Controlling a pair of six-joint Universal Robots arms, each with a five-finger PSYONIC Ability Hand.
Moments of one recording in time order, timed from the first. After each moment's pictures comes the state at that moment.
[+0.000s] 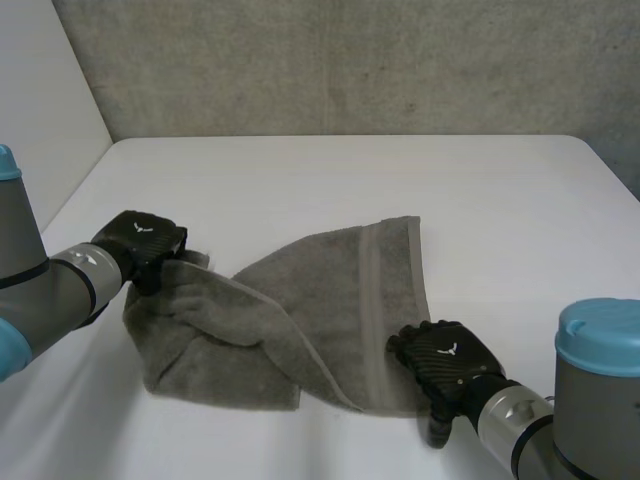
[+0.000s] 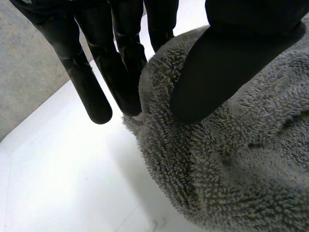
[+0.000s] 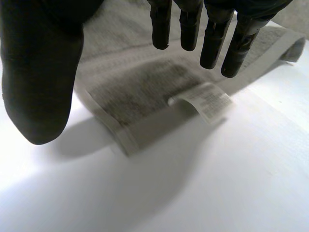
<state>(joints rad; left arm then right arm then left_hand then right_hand) 4.51 -1.92 -1.55 3.01 -1.39 3.66 2.07 -1.30 1.97 -0.10 1.42 2.82 1.19 1.22 1.21 1.22 1.02 0.25 0.27 0.26 0.27 0.07</state>
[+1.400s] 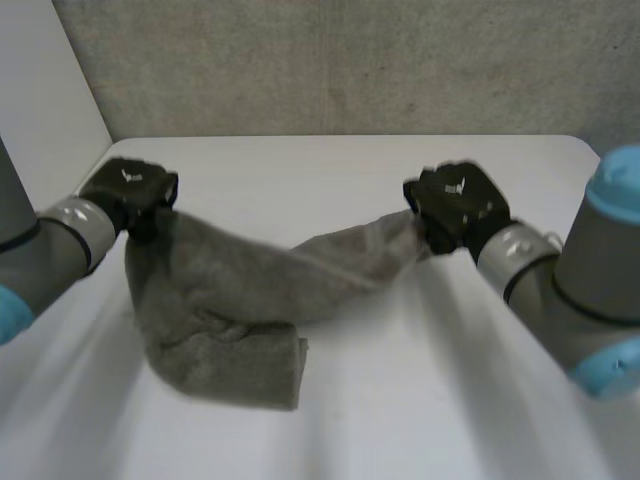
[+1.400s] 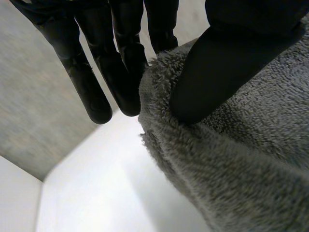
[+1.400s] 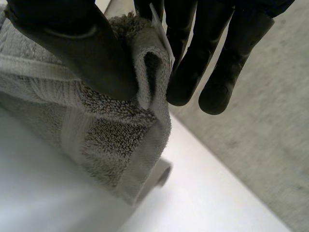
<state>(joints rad) 4.51 -1.92 -1.40 3.07 -1.39 3.60 1.99 -1.21 1.48 -0.16 1.36 2.76 1.19 1.22 1.21 1.22 1.02 1.33 1.30 1.30 1.34 1.16</state>
